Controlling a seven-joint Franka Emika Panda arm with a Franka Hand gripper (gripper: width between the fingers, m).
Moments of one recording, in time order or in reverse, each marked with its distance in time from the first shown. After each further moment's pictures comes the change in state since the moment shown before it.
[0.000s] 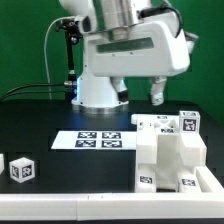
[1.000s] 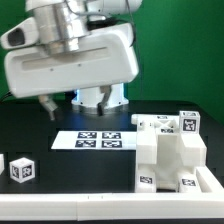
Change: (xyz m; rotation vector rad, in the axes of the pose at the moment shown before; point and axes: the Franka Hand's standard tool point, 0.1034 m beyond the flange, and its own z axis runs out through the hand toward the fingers) arm 0.076 0.053 0.011 -0.023 0.008 -0.676
